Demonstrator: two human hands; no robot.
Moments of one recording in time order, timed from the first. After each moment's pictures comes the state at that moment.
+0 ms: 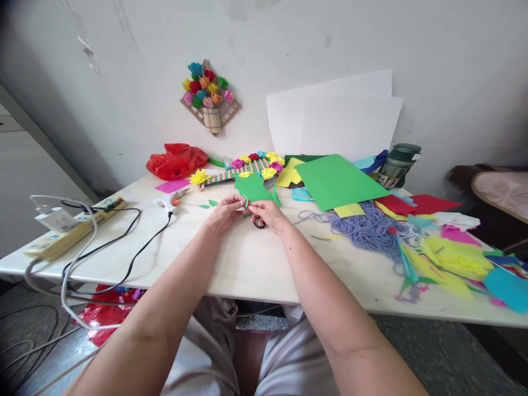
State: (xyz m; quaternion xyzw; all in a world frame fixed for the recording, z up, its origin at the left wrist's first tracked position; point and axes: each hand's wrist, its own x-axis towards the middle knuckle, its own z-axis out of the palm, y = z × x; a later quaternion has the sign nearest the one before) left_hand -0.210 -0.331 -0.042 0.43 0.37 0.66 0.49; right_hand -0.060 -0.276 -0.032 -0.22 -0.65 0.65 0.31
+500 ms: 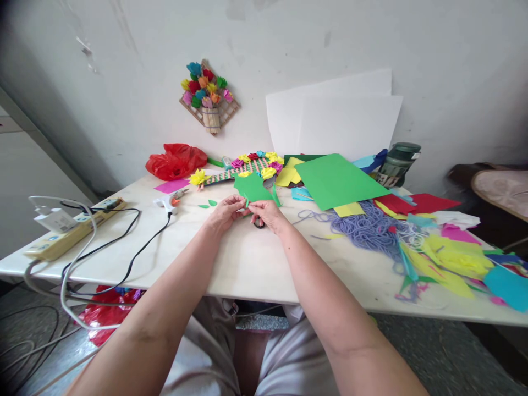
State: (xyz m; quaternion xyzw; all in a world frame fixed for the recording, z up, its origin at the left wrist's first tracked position) left_hand -0.208 -0.330 -0.044 0.43 0.35 0.66 0.50; right_hand -0.063 -0.277 -0.033 -0.24 -0.67 0.63 0.33
